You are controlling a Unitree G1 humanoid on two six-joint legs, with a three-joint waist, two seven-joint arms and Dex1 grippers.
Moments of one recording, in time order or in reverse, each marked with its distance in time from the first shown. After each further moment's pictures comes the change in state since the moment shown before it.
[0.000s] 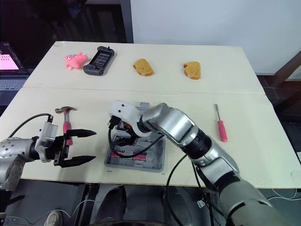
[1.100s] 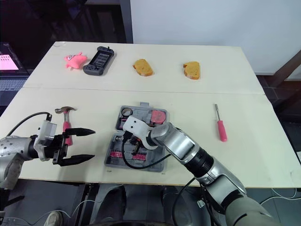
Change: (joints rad) left arm -0.008 0.011 0.003 0.007 0.000 0.000 -0.001; right arm 0.175 -0.037 0.107 0.104 -0.137 -0.168 -0.030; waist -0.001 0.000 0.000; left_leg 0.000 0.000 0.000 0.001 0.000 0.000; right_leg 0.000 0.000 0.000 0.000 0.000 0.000
